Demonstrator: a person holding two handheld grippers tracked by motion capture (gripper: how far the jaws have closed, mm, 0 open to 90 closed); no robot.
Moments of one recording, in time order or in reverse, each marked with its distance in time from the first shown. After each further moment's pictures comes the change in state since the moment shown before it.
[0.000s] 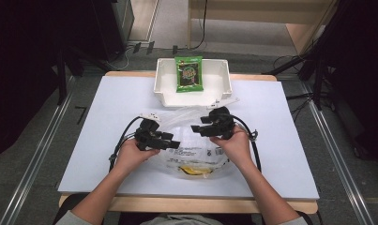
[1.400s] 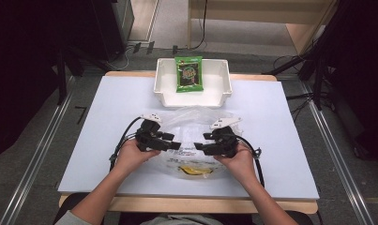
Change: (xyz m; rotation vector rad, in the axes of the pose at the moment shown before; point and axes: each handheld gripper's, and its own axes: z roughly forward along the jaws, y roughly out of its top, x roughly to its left) left arm -0.005 0.001 0.000 0.004 -0.003 0.023; right arm 0.015 -0.049 -0.003 0.021 0.012 -0.026
